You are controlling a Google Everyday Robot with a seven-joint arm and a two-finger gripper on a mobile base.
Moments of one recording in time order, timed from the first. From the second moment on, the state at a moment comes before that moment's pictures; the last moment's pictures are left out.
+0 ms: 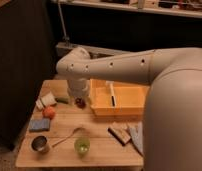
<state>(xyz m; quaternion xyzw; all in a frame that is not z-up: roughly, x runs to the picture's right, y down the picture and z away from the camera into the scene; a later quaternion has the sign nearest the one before) -0.089 0.032 0.704 -0.22 0.18 0.67 0.69</state>
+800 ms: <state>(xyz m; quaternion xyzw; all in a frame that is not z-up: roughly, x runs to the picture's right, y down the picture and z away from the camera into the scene) 0.083 -0.048 0.661 -0.13 0.15 0.77 0.61</state>
